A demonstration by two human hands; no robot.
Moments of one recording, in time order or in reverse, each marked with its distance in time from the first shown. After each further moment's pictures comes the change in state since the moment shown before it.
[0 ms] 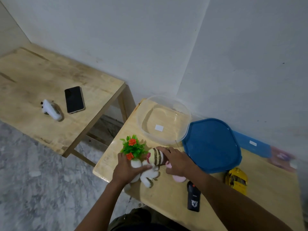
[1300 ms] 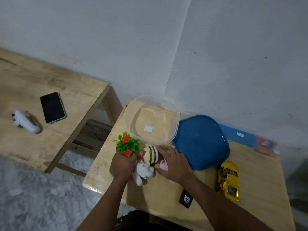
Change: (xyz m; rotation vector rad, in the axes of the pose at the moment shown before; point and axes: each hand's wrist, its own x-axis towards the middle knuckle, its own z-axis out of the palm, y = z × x) left_hand 0.040 0.026 0.018 -0.059 0.202 -0.170; right_hand -0.020 -0.009 0.018 0.021 0.292 0.196
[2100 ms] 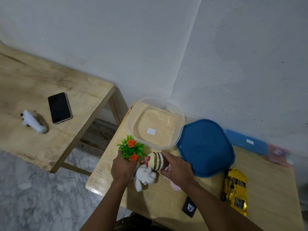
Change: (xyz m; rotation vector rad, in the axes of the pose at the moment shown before) left_hand 0.009 -0.006 -0.005 -0.019 -0.004 0.095; right_hand 0.014 -0.001 0.004 0.197 -0.046 0.091
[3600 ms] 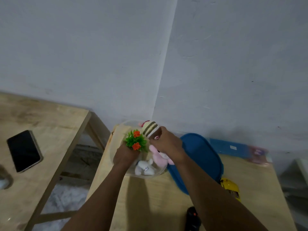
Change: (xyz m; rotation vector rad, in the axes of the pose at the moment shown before) left_hand 0.102 0.129 0.019 0.153 -0.347 0.136; right_hand 0.132 -0.035 -0.129 0.238 0.113 0.492
